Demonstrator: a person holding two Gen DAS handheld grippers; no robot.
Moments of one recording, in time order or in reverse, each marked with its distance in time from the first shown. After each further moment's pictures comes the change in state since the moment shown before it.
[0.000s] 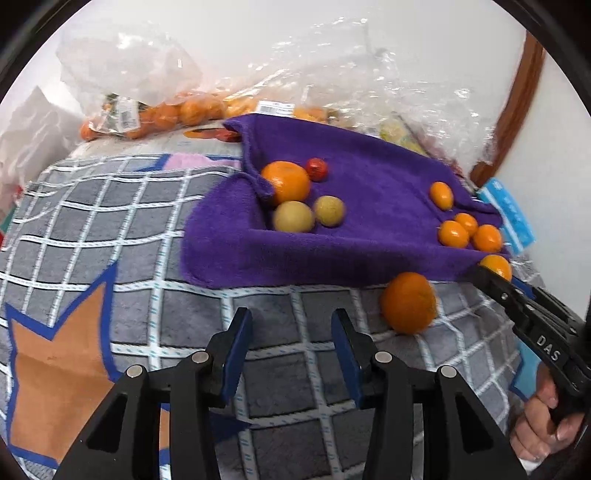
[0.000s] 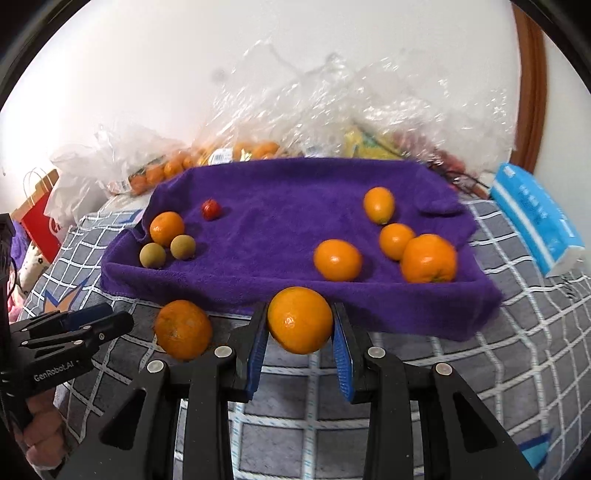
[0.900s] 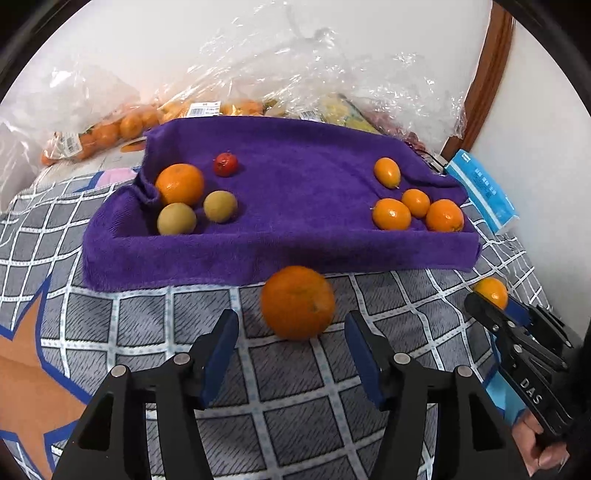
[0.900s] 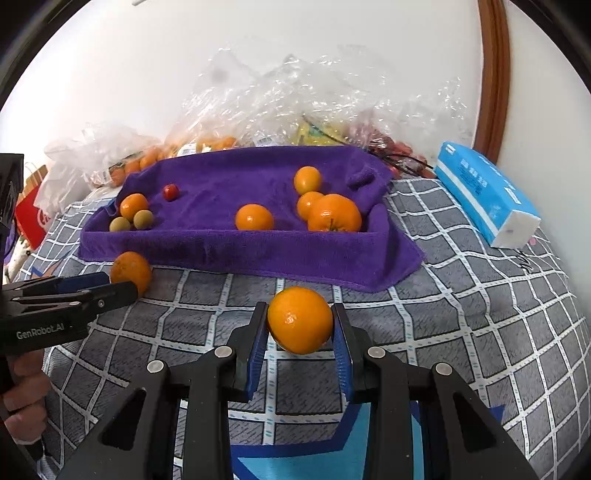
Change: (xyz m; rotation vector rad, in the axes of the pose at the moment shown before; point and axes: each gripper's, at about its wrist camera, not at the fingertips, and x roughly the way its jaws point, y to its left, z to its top) left arm 0.015 -0.081 -0.002 0.085 0.026 0.007; right arm -0.022 -0.052 -0.034 0.013 -0.009 -0.064
